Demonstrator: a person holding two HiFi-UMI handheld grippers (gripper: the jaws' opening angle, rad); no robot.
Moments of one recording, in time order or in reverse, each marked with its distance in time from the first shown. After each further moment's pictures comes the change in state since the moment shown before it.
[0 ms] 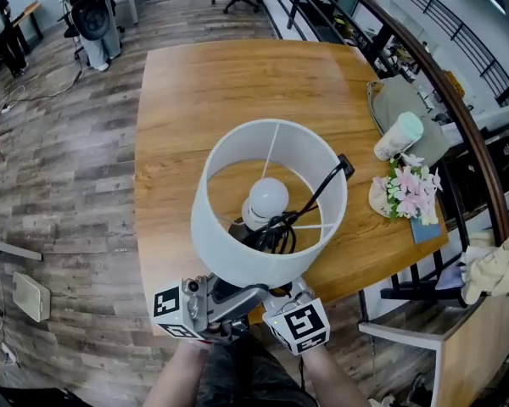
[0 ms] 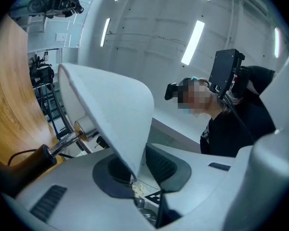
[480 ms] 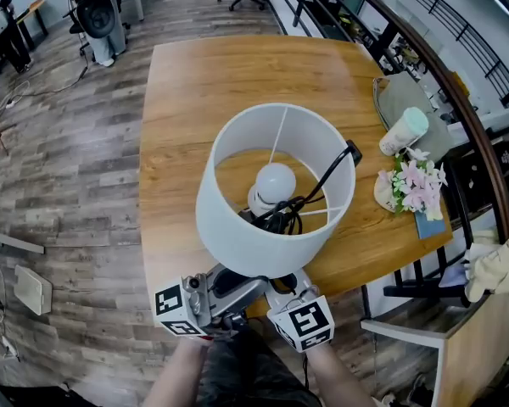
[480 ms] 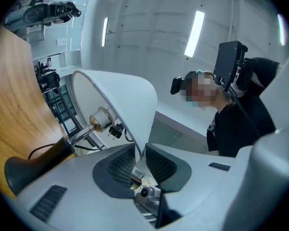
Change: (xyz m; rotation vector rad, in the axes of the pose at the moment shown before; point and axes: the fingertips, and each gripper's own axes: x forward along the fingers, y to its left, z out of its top) left arm -0.022 0.010 -0.015 0.044 0.052 0.103; right arm -0.004 0.005 -0.007 -0.021 0.004 0.003
